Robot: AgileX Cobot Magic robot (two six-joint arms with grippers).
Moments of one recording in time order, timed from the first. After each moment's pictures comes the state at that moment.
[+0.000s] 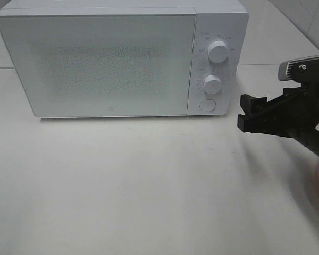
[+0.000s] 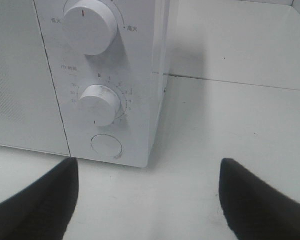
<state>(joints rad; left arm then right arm) 0.07 -0.01 -0.50 -0.10 1.05 0.04 0.47 1.52 -0.29 0.43 -0.95 -0.19</state>
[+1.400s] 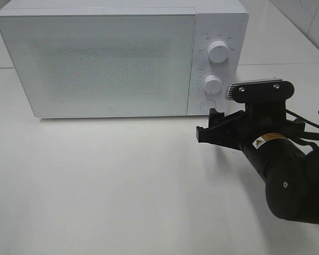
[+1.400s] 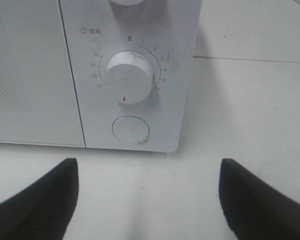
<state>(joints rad) 0.07 -0.01 -0.50 -0.10 1.05 0.04 0.74 1.84 -0.44 0.80 -1.16 -0.19</state>
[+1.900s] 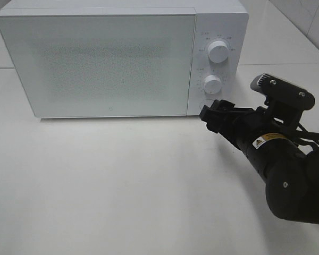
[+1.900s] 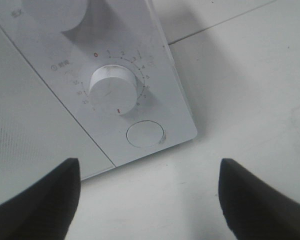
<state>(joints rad) 0.07 -0.01 -0.50 -0.10 1.05 0.04 0.74 1.84 -0.44 0.80 -1.16 0.27</state>
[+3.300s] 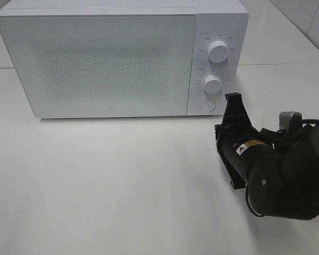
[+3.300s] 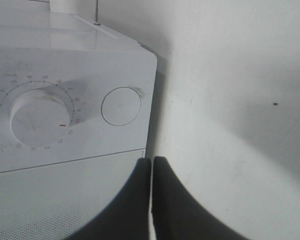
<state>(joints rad) 0.07 -0.01 -0.50 -0.10 1.05 0.04 0.73 1.94 -0.51 0.80 -1.05 1.33</state>
